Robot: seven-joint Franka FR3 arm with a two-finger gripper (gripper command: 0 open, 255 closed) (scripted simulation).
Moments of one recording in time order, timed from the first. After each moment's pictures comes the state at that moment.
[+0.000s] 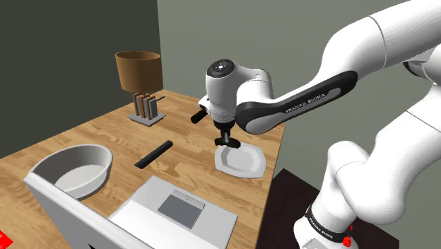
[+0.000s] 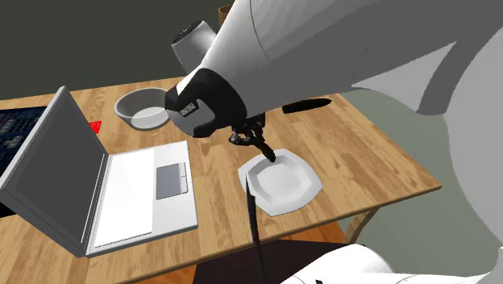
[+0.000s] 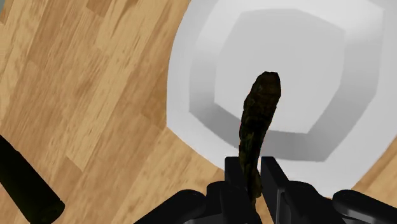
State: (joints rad) arm 0.56 -0.35 -0.13 -2.51 -0.56 2.07 -0.16
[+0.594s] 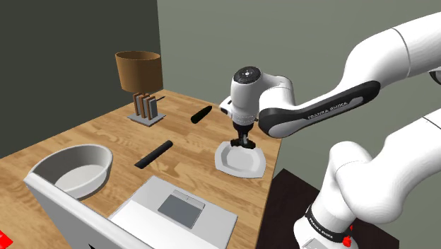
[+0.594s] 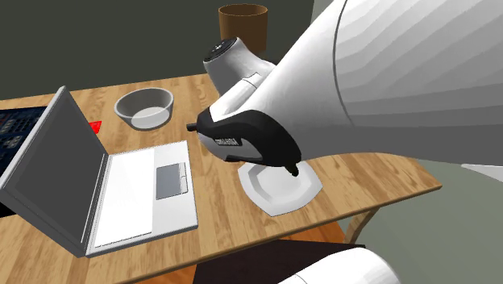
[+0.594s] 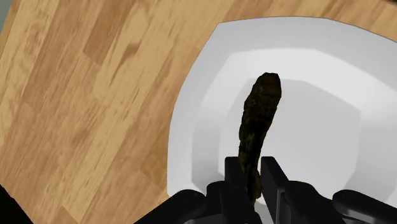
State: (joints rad) arm 0.50 -0.53 -0.19 -2.70 -0.64 2.12 -0.21
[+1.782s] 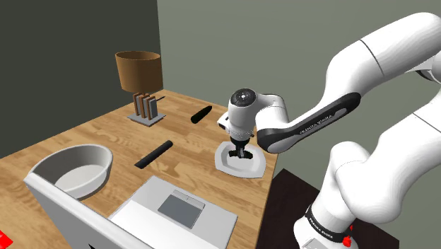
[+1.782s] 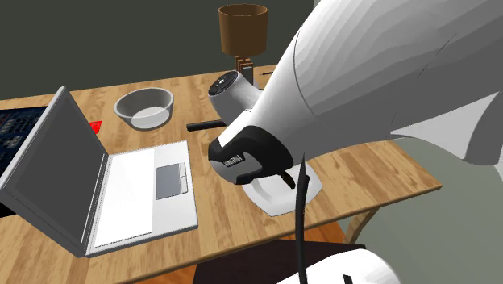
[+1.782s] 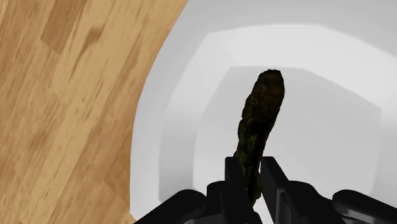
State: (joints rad) arm 0.47 -0.40 -0.21 -2.77 -0.72 2.31 -0.10
